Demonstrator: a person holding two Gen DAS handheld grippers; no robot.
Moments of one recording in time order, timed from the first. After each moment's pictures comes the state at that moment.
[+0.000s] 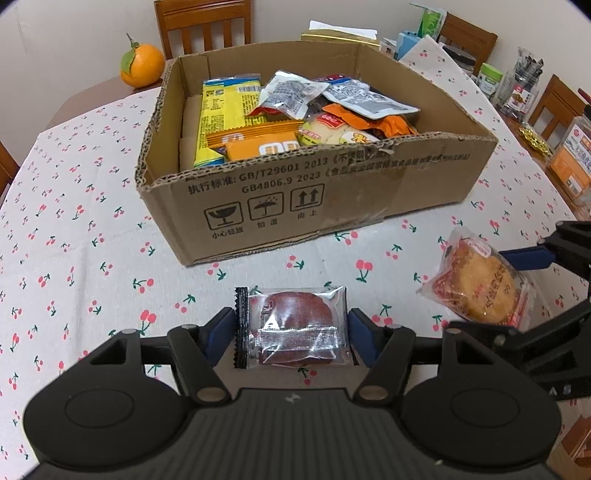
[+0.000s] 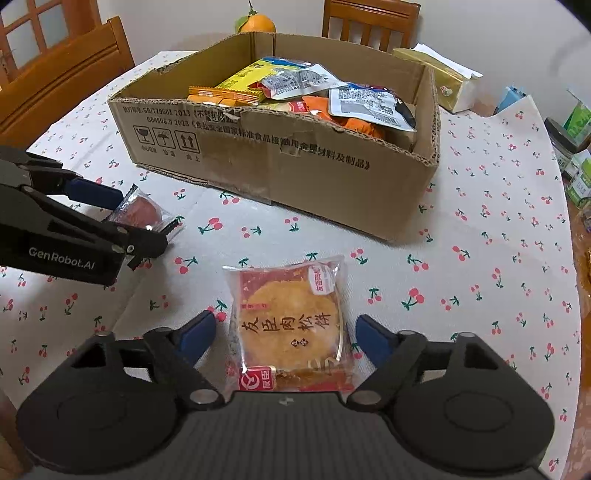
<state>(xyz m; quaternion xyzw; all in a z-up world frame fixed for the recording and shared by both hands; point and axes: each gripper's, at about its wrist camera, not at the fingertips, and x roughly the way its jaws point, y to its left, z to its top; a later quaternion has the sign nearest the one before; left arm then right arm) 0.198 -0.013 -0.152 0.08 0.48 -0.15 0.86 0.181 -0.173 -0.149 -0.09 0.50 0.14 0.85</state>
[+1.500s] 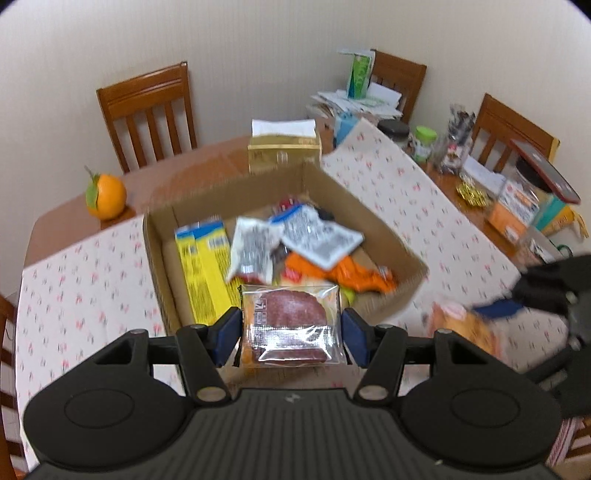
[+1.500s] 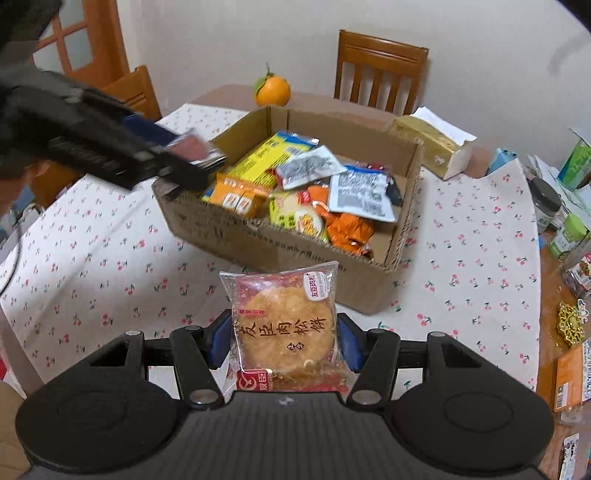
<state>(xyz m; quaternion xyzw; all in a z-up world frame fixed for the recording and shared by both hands) 0.249 -0.024 -0.037 0.11 0.40 -0.26 0.87 0.179 -0.183 -0.060 -0.08 0.46 0.17 0.87</state>
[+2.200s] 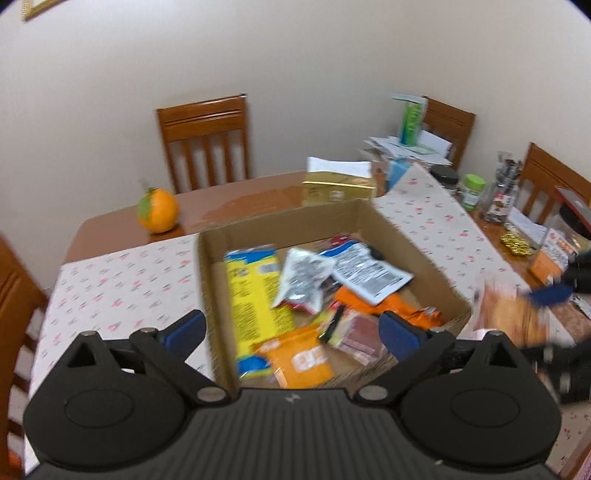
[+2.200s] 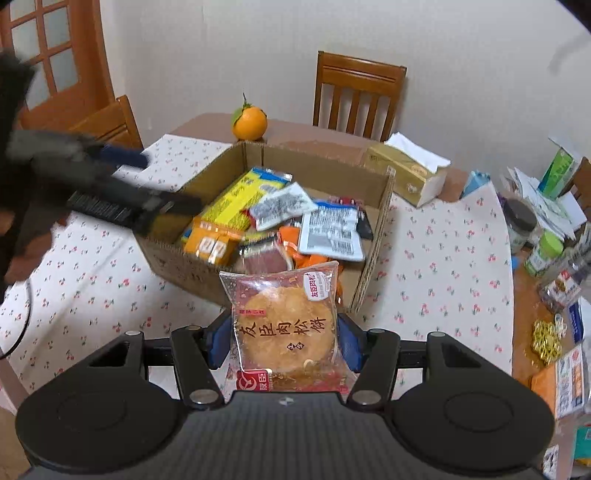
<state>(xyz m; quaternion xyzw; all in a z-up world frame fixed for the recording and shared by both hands) 0.232 0.004 -0.045 0.07 0.34 -0.17 0.92 0.198 -0.192 -0.031 -0.08 0.43 0.15 0.89</state>
